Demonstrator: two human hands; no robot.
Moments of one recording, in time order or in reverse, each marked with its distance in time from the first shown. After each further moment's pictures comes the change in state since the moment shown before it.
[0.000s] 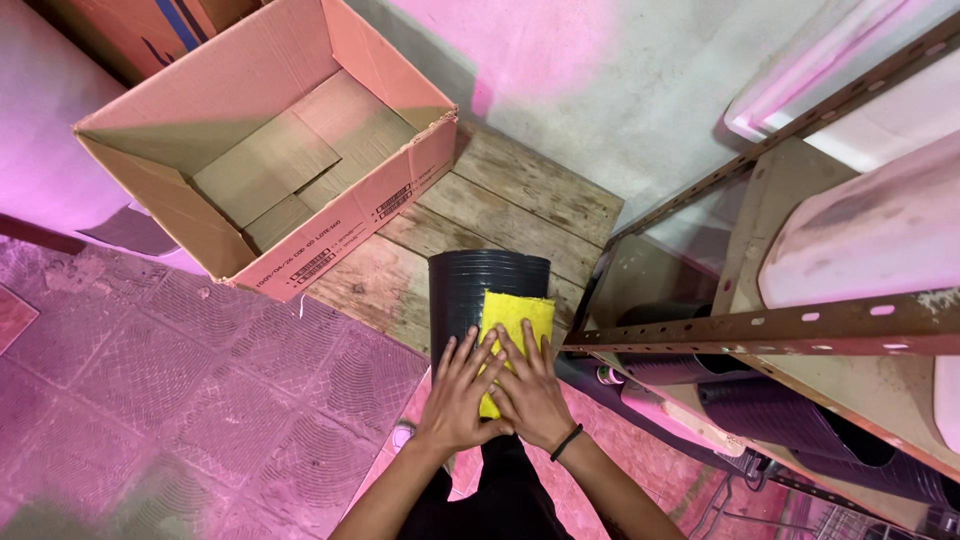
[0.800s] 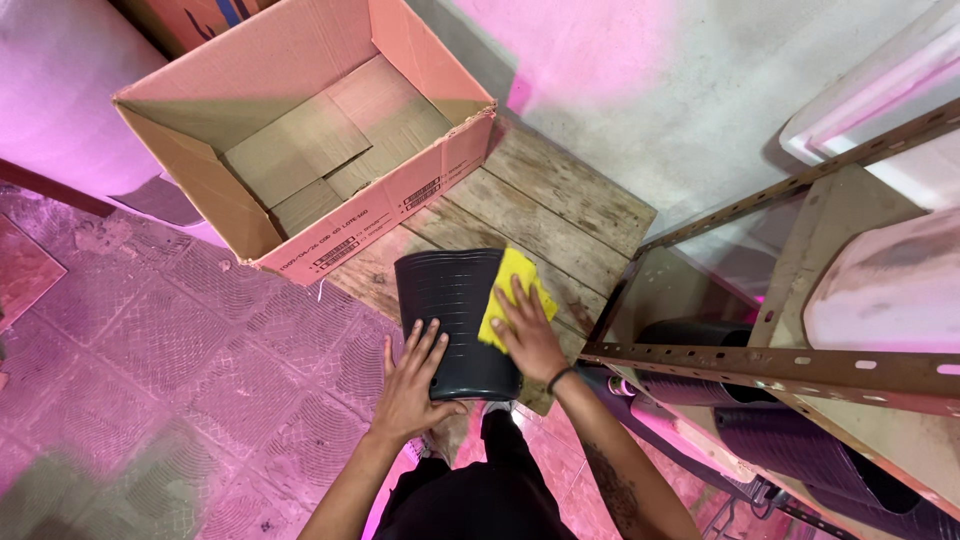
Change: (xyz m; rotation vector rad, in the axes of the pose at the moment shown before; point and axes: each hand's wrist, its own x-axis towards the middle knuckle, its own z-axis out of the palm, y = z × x) left_hand -0.055 -0.085 -0.030 0.098 -0.085 -0.193; right_hand 0.099 0.054 0.045 0.250 -0.236 0.152
